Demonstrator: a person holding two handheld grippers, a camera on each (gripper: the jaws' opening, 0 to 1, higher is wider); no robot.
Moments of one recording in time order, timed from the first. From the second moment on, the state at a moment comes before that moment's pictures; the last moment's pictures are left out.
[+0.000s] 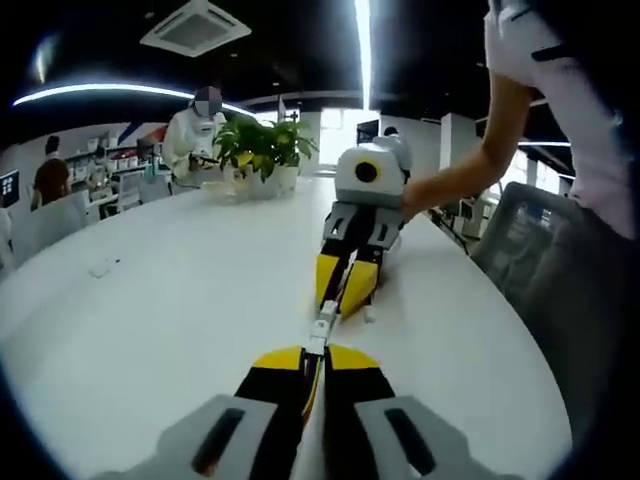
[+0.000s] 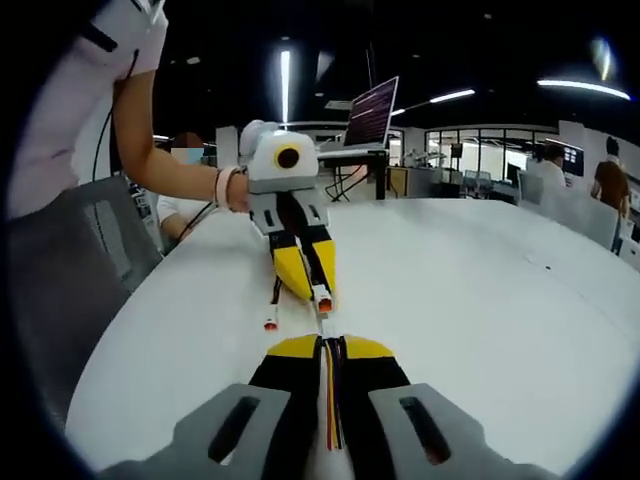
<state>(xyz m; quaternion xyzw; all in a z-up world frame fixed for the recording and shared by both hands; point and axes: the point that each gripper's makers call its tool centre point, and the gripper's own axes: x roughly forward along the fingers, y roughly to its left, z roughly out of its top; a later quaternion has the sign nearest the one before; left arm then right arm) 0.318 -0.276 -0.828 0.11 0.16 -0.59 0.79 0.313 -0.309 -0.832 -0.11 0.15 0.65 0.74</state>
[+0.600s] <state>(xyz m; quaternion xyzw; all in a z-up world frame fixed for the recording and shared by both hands) 0.311 -0.283 -0.822 0.10 0.16 -0.61 0.77 0.309 -0.299 -0.821 -0.11 0.13 0.67 0.72</state>
